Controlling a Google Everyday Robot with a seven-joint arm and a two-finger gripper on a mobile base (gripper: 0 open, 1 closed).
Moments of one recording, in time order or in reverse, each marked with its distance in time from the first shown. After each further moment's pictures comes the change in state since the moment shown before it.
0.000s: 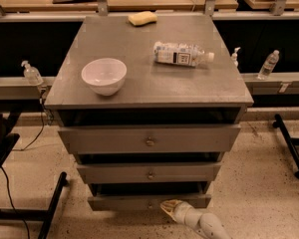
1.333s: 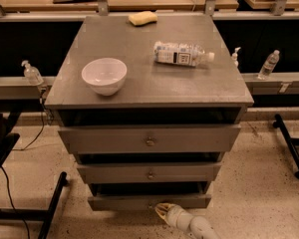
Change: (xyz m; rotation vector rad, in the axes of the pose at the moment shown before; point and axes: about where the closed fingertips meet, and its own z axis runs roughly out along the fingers) arm 0.015 0.023 0.025 0.010 0.045 -0.100
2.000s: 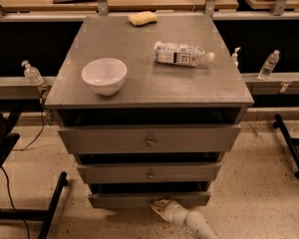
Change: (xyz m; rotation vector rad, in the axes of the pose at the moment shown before) arm -0.006 -0.013 0.027 0.007 -0.011 -0.001
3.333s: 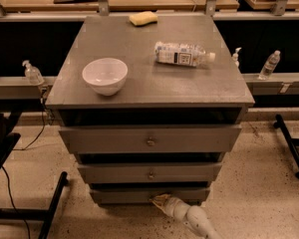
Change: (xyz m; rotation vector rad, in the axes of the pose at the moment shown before) arm -0.003 -0.024 0.013 0.034 -0.031 0.020
